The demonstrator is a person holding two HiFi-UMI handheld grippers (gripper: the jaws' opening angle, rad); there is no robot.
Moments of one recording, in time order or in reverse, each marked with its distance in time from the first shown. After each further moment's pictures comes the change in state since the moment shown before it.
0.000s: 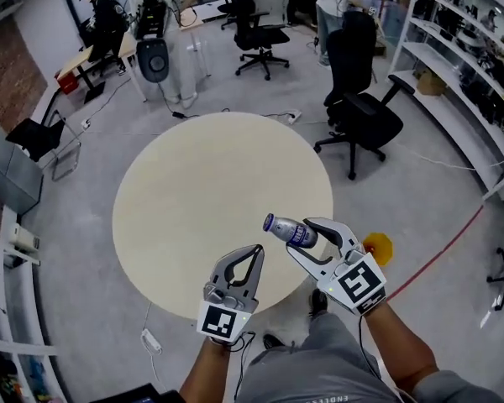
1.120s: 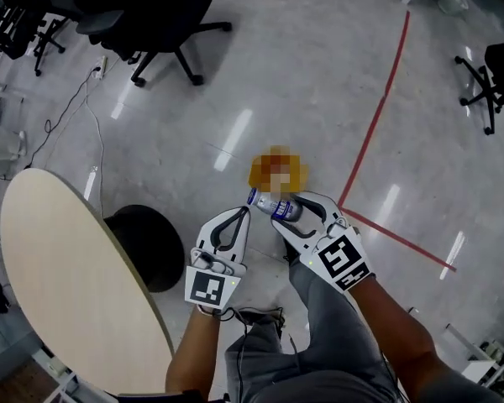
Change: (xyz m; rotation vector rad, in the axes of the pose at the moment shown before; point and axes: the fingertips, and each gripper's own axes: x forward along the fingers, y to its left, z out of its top) left arm 0.473 -0.439 -0.493 -0.199 0.431 -0.649; right arm -0.278 -0.398 -0.635 0.605 0.286 -0.463
